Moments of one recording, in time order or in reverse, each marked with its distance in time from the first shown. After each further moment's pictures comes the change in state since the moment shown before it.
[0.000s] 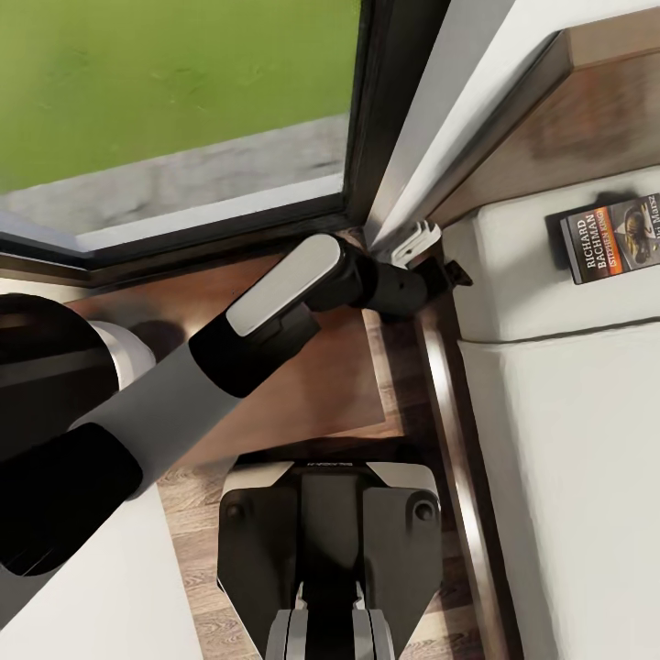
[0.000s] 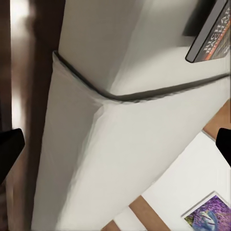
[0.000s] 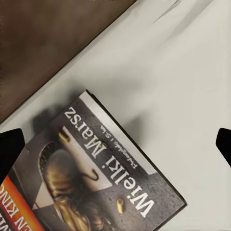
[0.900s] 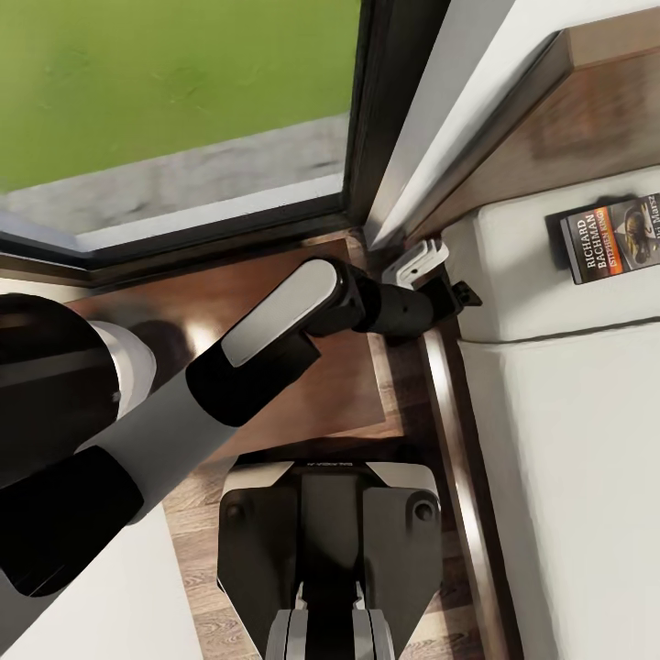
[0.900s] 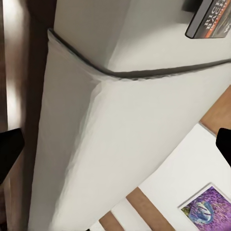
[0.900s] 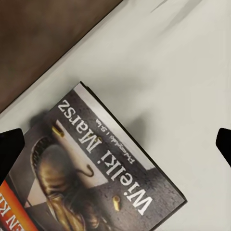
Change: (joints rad) left arm 0.085 0.000 0.001 -0.127 -0.012 -0.016 0.066; right arm 0.004 0.005 0.000 0.031 0.000 -0.029 0.001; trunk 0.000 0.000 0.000
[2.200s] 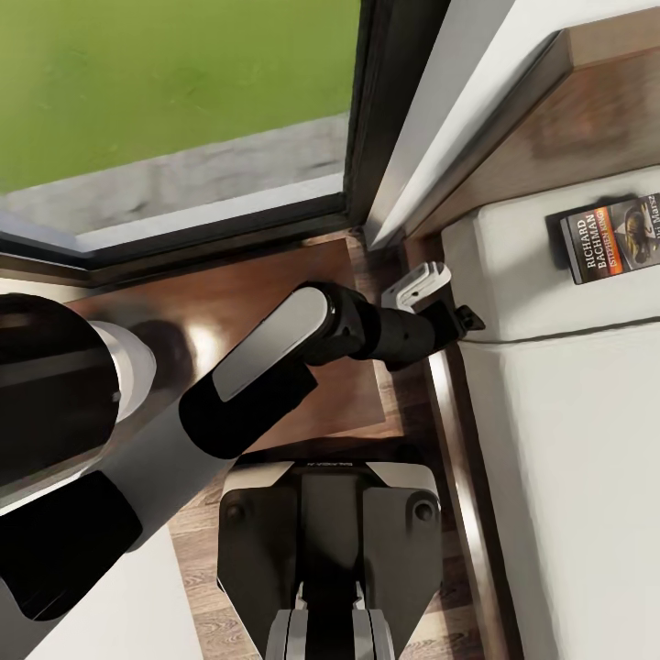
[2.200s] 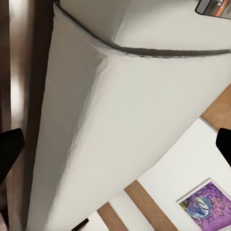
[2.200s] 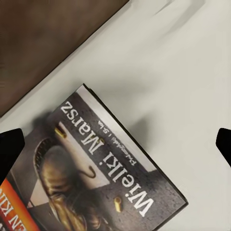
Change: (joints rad) left arm 0.090 0.000 0.000 -0.135 -0.001 -0.032 0.110; right arm 0.000 -0.005 0.000 0.003 -0.001 -0.008 0.017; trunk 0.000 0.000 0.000
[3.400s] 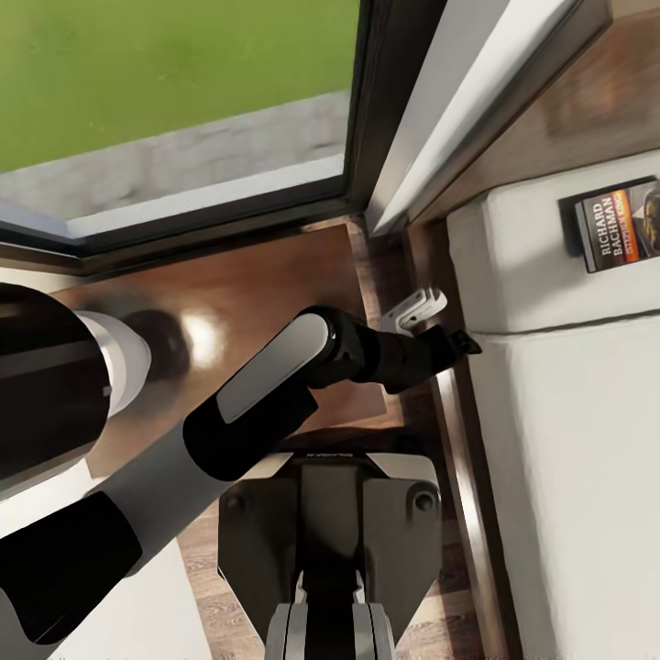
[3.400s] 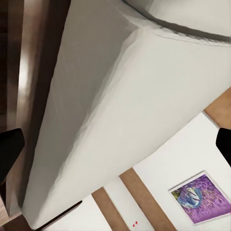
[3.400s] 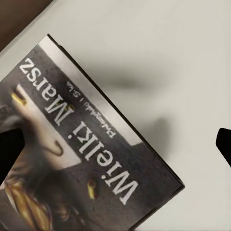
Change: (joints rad) left arm 0.077 0.000 -0.007 -0.012 0.000 -0.003 0.008; right arm 0.000 0.003 0.001 0.055 0.002 -0.046 0.019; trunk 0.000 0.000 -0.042
